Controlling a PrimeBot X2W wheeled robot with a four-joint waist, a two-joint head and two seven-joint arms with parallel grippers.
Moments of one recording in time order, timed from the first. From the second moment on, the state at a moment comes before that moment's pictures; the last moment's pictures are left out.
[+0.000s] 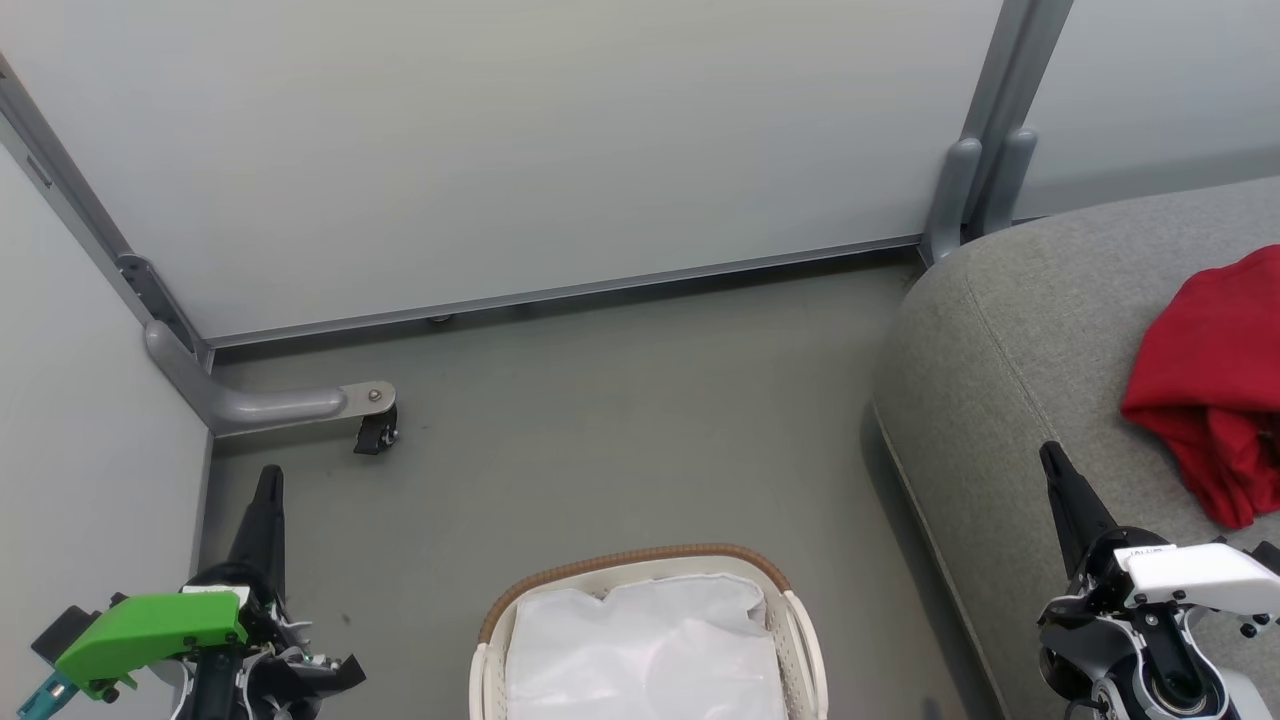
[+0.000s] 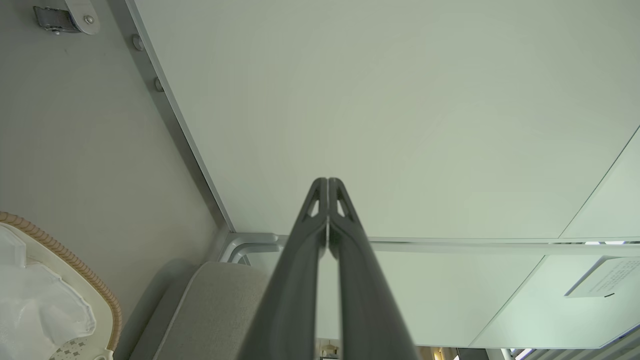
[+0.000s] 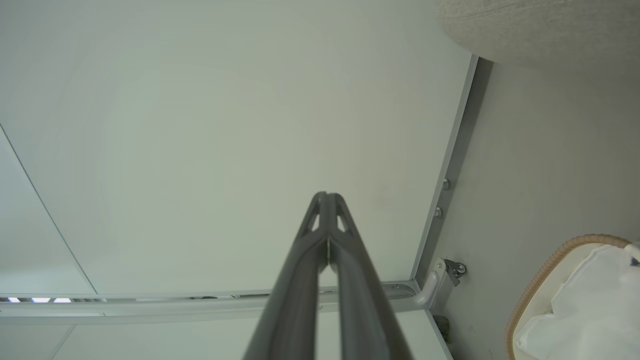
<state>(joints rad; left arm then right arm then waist) -0.10 0.05 0.11 0.24 -1.61 -0.13 0.11 -0.11 -0.05 -0.11 0.25 1.61 0.13 0.12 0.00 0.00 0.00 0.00</state>
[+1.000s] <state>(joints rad) -0.10 0.05 0.11 0.24 -1.61 -0.13 0.11 -0.11 -0.05 -0.11 0.25 1.61 0.13 0.12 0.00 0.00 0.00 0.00</state>
